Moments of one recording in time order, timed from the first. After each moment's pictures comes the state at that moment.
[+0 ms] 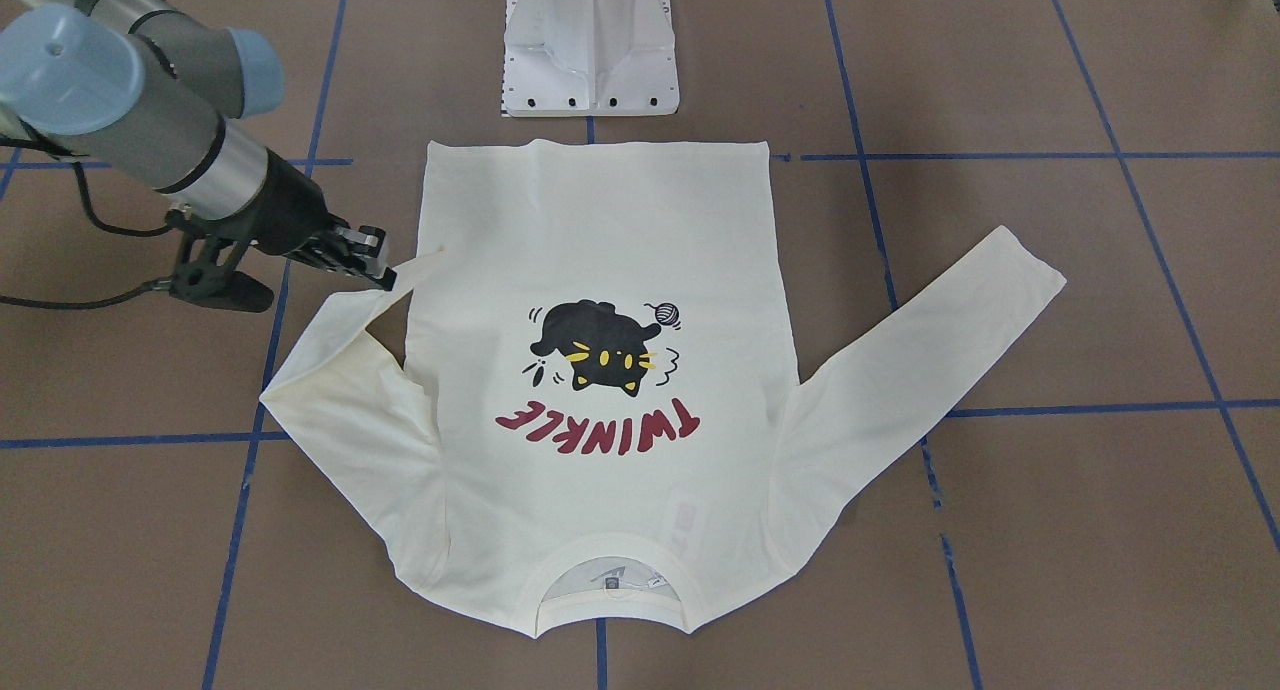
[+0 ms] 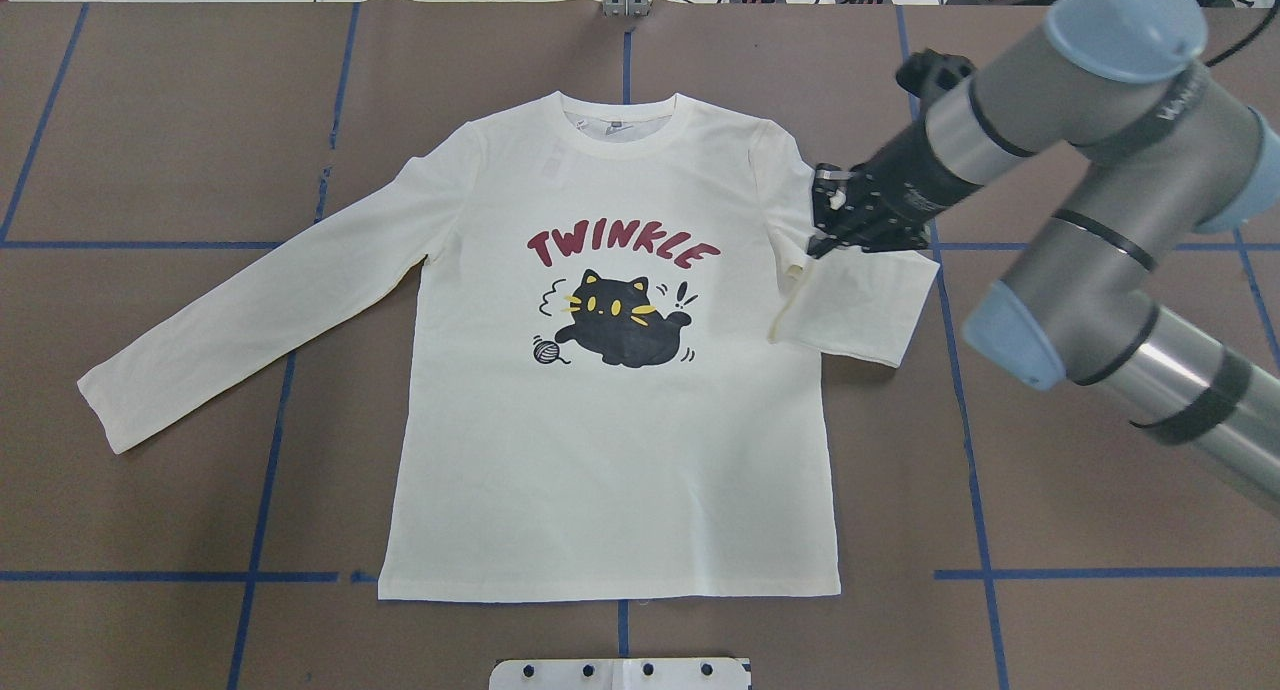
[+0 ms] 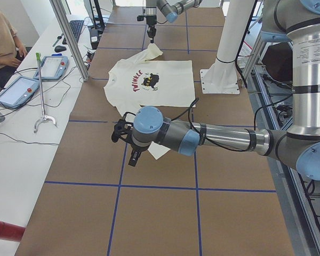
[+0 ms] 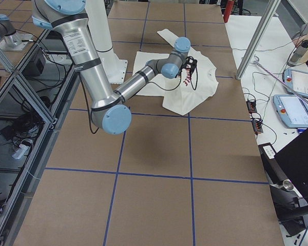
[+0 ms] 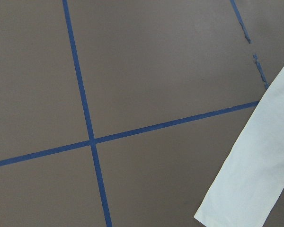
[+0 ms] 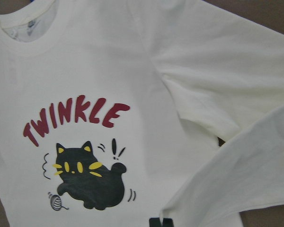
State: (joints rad) left arm -1.60 -1.46 -1.80 -1.85 -2.51 -0.03; right arm 0.83 -1.03 1.74 -1.28 2.29 1.44
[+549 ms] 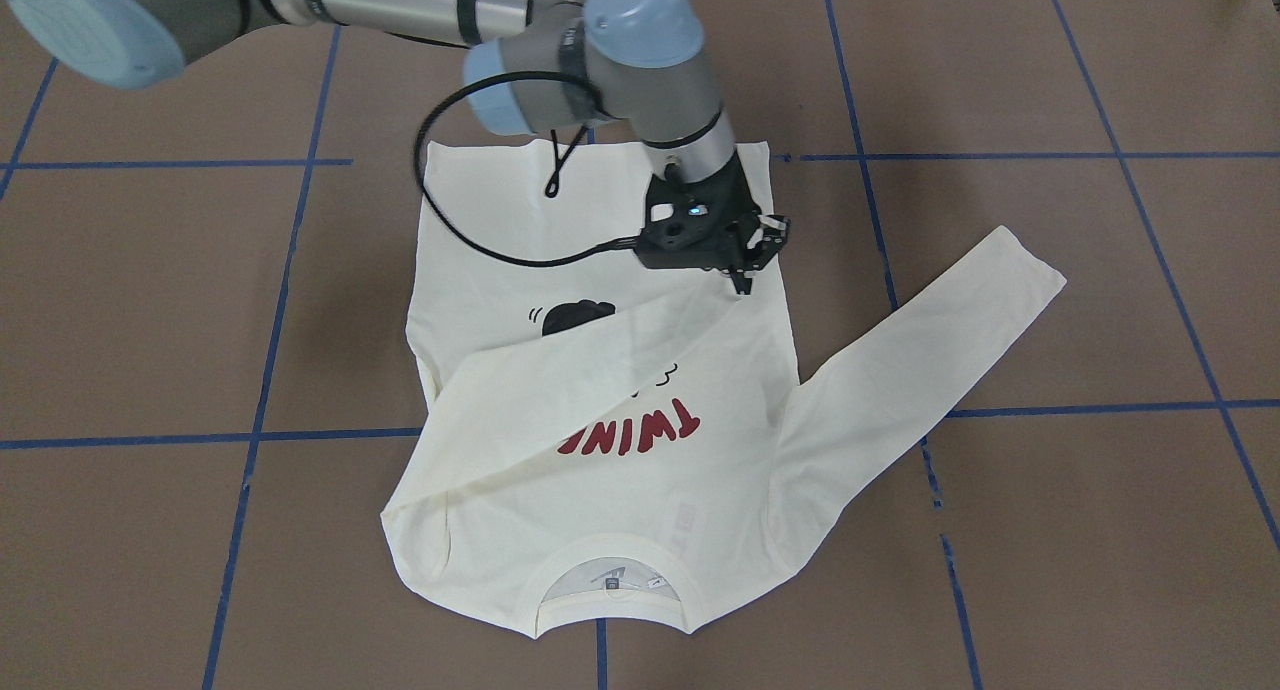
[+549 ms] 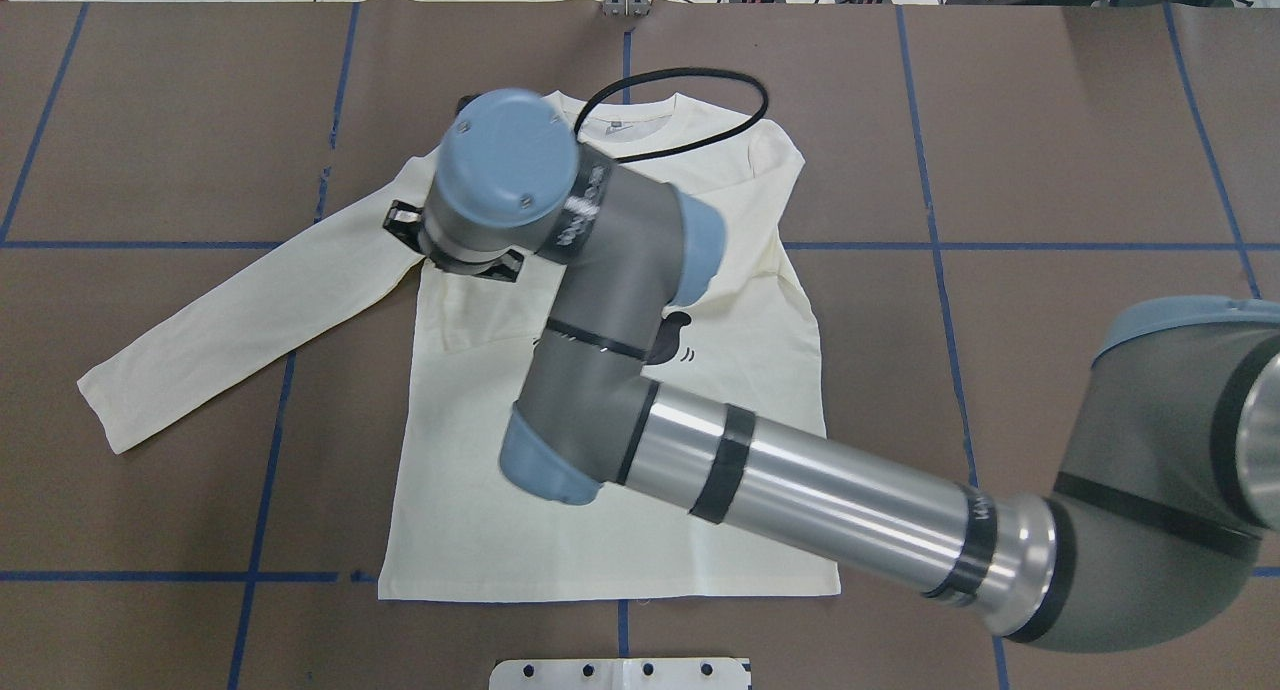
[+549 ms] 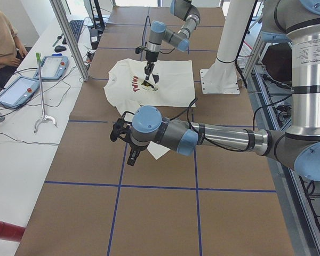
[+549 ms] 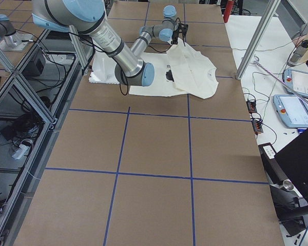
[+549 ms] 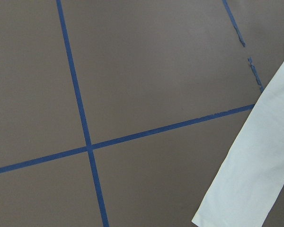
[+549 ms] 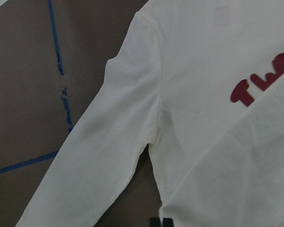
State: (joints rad) left arm -1.60 -1.47 -1.79 -1.86 -2.51 -0.03; right arm 0.45 -0.42 1.16 -1.12 1.71 1.63
